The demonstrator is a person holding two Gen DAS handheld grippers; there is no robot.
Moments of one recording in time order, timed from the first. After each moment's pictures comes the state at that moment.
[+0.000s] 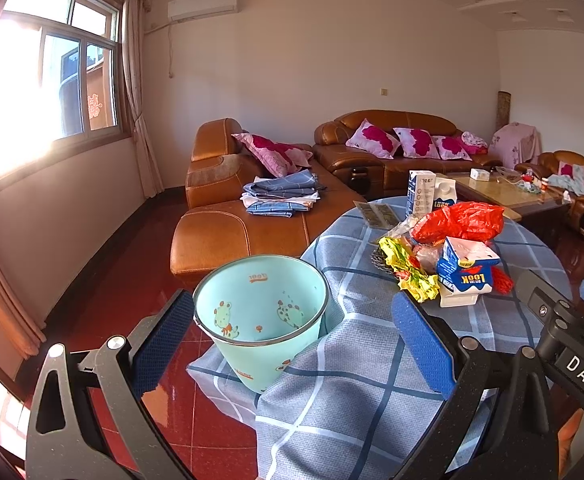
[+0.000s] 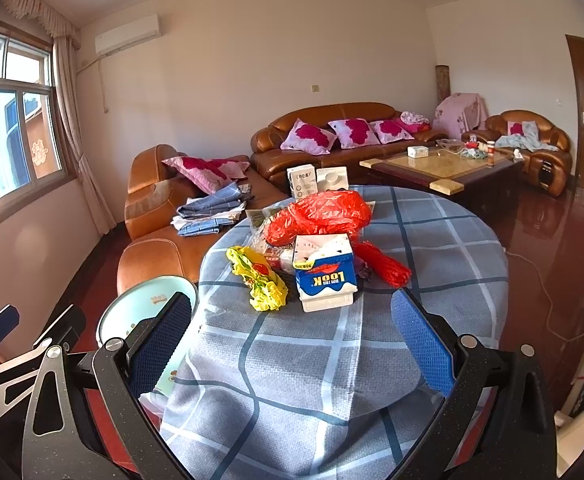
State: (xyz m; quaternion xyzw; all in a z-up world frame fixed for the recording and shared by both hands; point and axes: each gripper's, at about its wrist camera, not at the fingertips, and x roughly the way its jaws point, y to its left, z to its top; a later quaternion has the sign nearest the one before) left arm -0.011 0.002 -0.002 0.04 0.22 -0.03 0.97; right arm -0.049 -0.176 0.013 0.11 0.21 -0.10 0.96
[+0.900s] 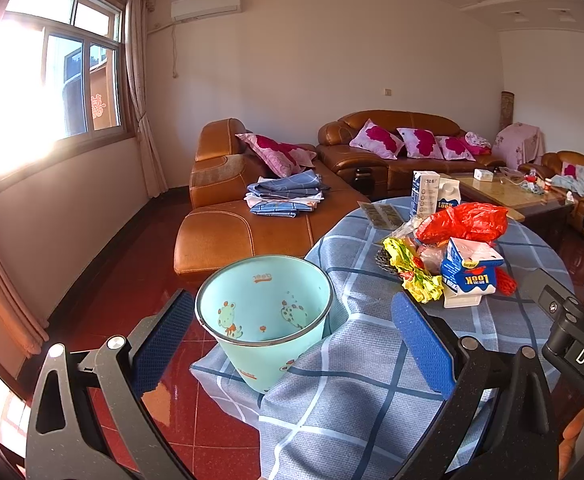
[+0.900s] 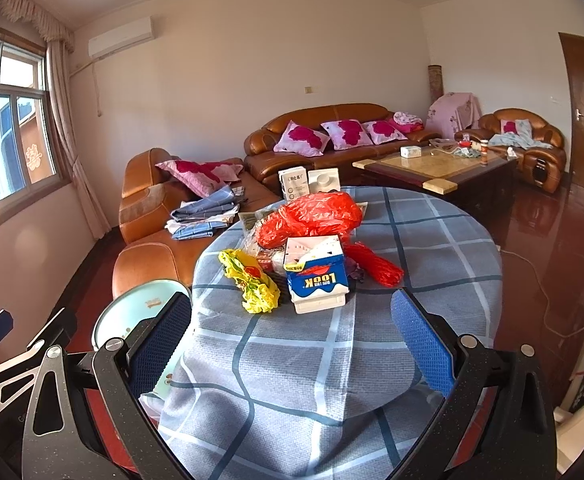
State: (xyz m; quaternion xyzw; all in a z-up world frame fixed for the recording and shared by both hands) left arm -0.009 0.003 -0.004 0.04 0.22 -0.02 0.97; right arm -0.050 -0.178 0.012 0.12 0.21 -0.11 0.96
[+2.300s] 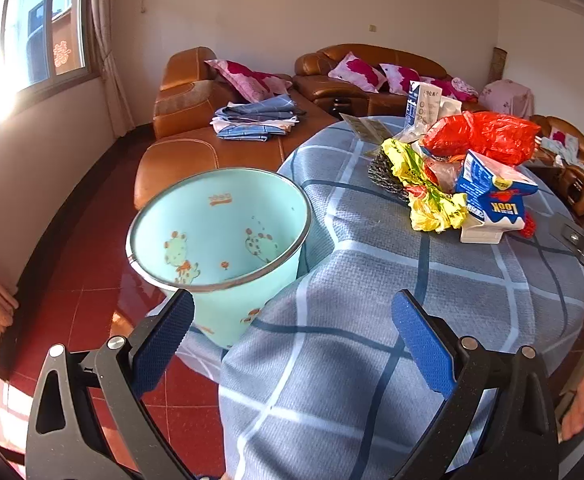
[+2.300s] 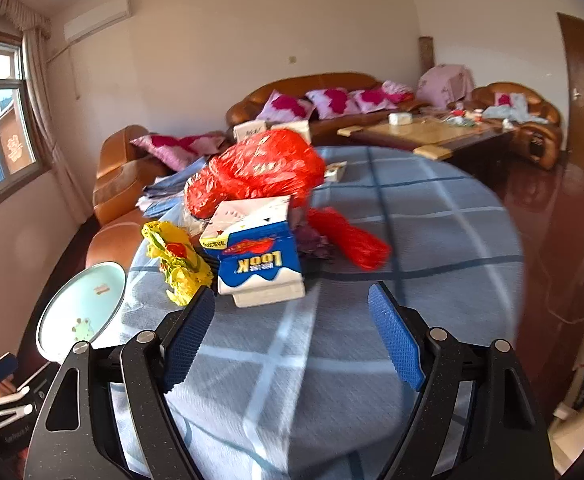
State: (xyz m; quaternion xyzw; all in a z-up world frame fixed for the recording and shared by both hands) left arm 0.066 -0.011 -0.095 0.03 0.34 -0.07 0.94; right arm 0.024 -0.246 -0.061 0.14 0.26 -0.12 0.95
